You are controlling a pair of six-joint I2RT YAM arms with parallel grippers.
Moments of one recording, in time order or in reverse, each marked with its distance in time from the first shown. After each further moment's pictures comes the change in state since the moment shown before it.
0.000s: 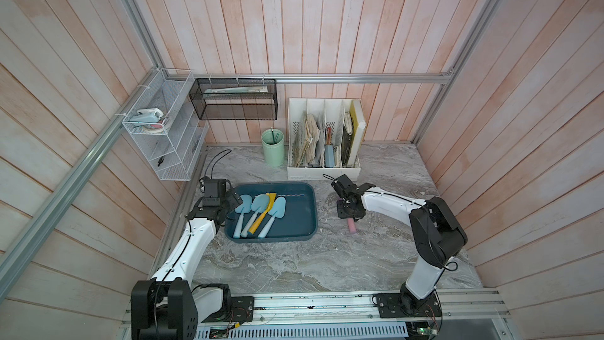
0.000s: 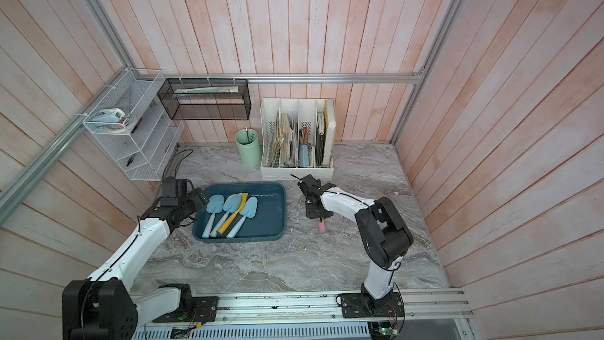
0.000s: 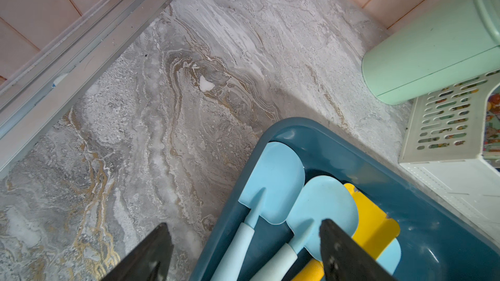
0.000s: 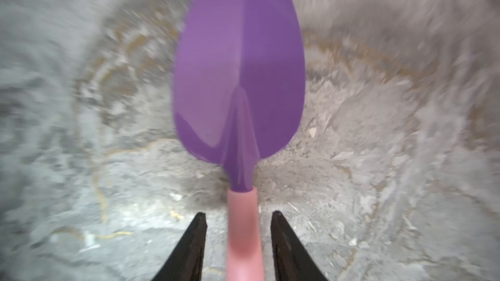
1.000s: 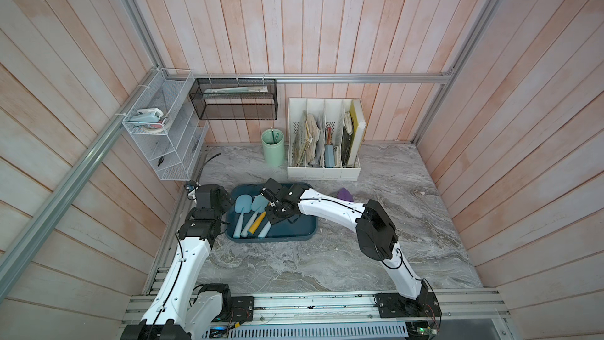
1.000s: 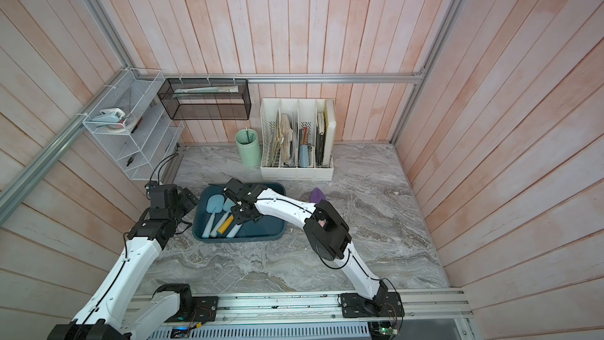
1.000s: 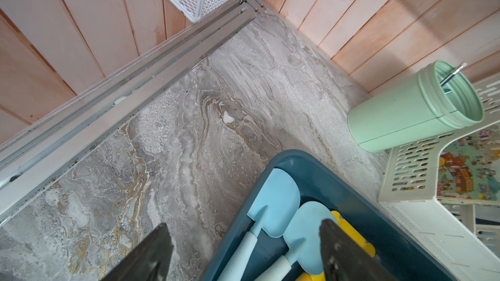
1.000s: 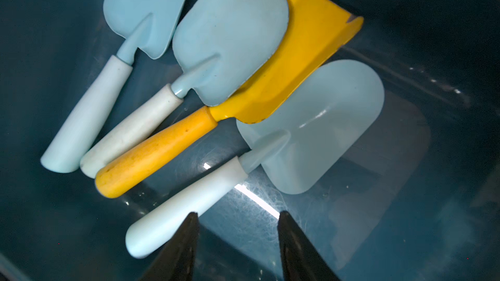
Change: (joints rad) left arm 0.000 -0.219 -0.055 -0.029 -0.122 -0.088; right arm 0.401 0.473 0.729 -0.100 -0.293 -0.010
